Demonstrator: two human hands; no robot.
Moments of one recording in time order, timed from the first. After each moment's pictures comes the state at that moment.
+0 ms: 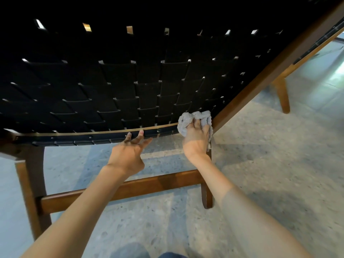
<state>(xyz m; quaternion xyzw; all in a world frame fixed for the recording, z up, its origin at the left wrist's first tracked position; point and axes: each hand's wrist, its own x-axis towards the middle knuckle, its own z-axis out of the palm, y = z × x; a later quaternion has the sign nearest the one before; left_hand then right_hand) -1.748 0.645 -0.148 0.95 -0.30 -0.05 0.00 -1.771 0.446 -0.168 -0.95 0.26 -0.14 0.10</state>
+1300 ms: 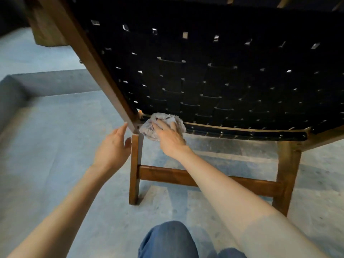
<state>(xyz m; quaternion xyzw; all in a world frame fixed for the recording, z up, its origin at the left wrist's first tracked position) -1.772 0.917 -0.115 0.98 0.02 0.07 0.19 -1.718 0.755 -0.148 -0.98 -0.16 0.03 0.13</state>
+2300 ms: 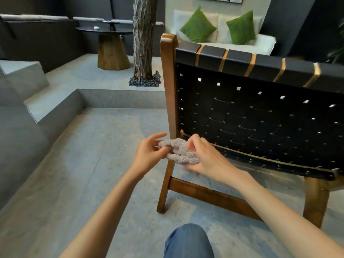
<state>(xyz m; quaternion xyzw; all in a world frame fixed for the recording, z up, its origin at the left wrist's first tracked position) -1.840 0.964 -0.054 0.81 0.00 0.09 0.58 -1.827 0.774 -0.029 -0.93 -0.30 0.01 0.21</state>
